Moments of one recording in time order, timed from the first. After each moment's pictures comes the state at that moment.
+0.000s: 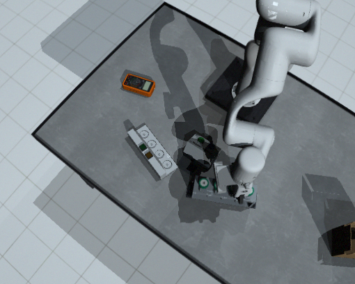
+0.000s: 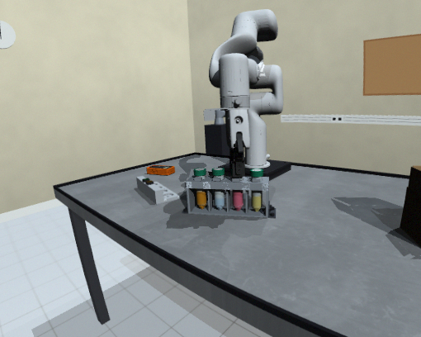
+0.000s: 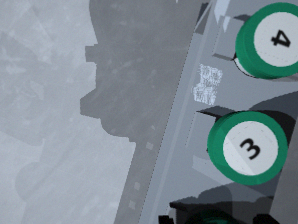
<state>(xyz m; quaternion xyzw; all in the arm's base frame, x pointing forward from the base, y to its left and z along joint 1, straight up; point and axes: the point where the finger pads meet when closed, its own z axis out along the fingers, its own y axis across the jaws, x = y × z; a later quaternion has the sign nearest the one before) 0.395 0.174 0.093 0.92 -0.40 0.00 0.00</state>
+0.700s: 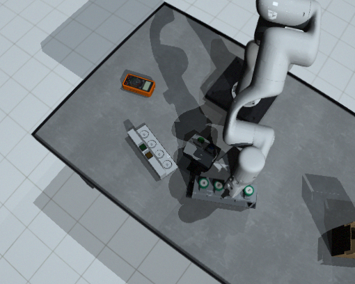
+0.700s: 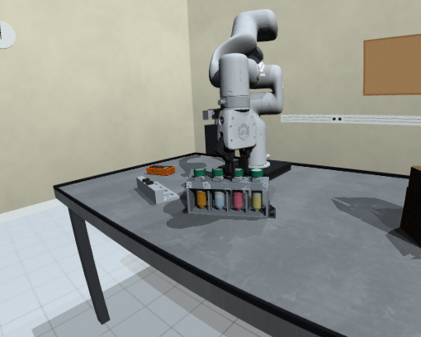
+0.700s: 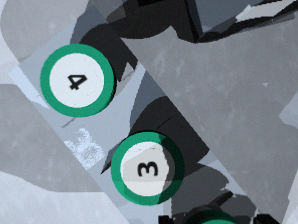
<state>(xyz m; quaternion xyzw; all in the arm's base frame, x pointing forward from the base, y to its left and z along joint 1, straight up) 0.395 0.174 0.093 0.63 -0.77 0.00 0.00</state>
